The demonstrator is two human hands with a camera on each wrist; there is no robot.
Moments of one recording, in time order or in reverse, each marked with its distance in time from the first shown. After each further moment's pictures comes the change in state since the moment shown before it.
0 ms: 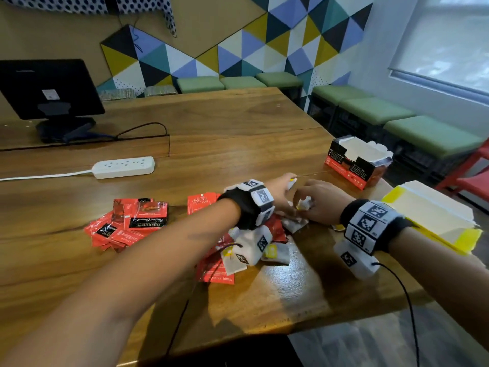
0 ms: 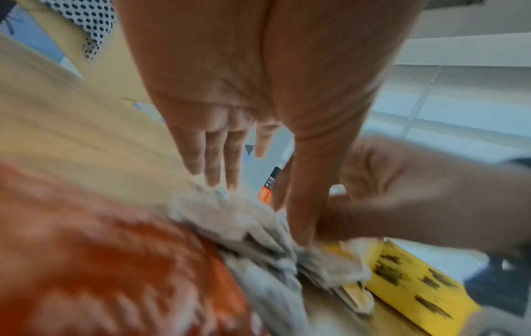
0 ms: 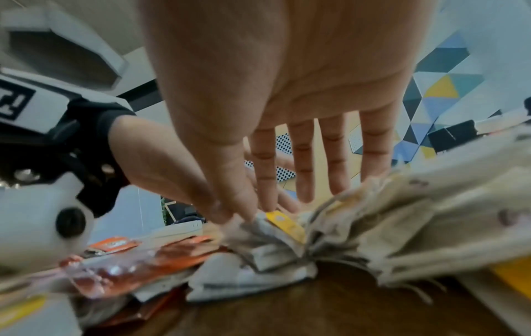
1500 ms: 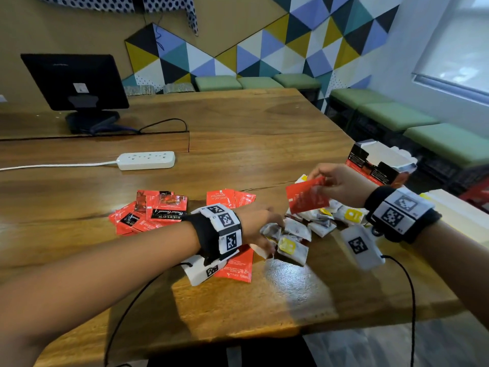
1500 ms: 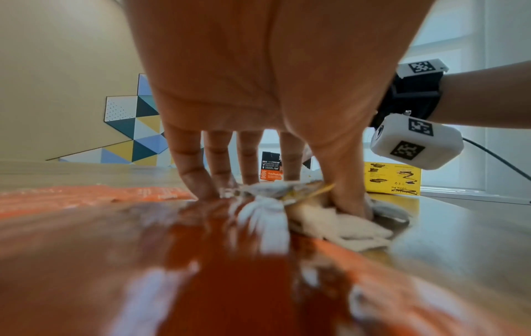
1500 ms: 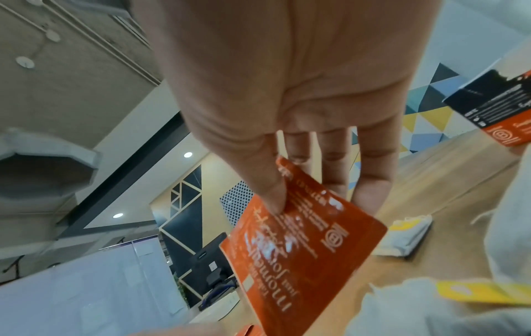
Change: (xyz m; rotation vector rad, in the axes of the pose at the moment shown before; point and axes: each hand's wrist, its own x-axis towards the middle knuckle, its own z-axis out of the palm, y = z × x) left_hand -0.084 -0.048 -0.003 0.569 -0.101 0.138; right_hand 0.015 -0.005 -0.024 0.450 0.063 -0.056
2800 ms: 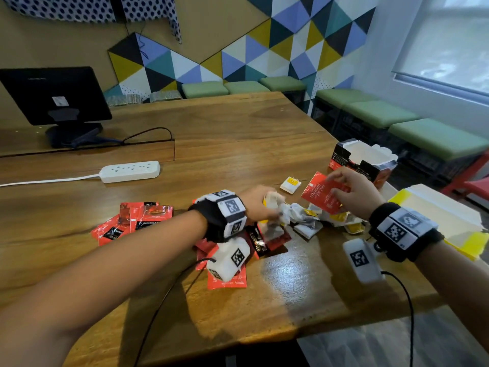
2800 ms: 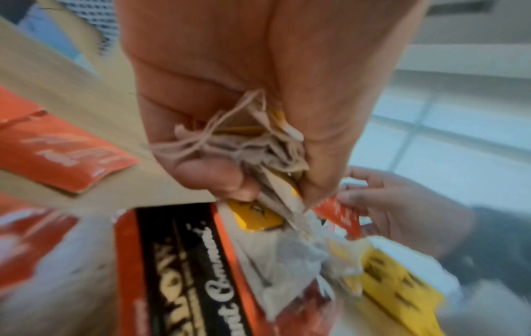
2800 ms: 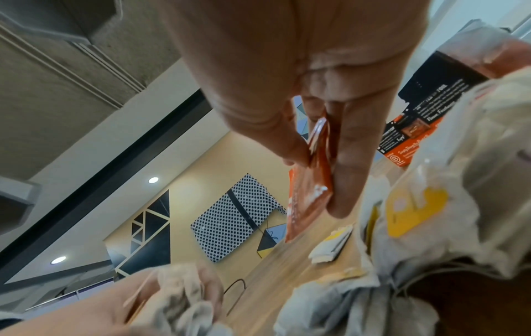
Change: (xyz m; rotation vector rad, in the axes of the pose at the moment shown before) left_hand 0.043 0.004 -0.019 -0.595 0.227 -0.130; right_hand -0.033 0.032 -0.001 0.107 0.346 0.322
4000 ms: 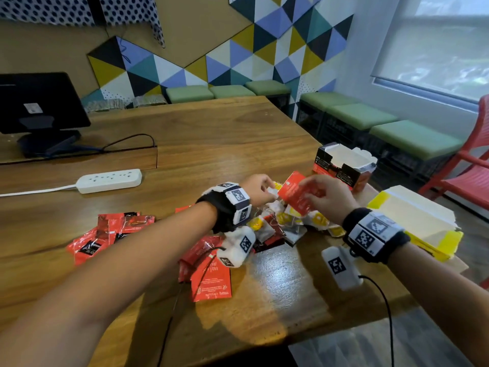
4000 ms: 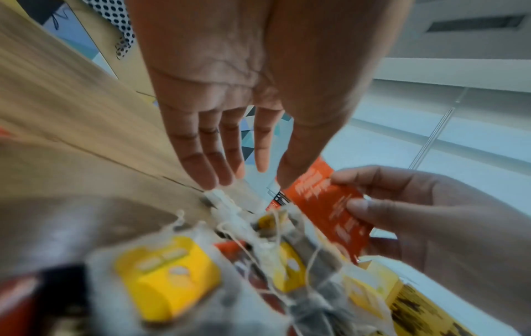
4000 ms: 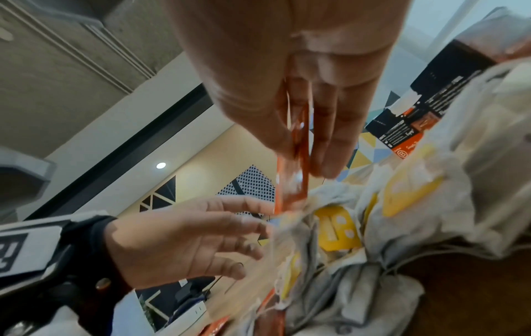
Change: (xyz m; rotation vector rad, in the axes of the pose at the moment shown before) left_hand 0.058 0.012 0.003 -0.078 0.069 -0.096; right_hand 0.000 0.001 0.008 -0.043 0.045 -0.124
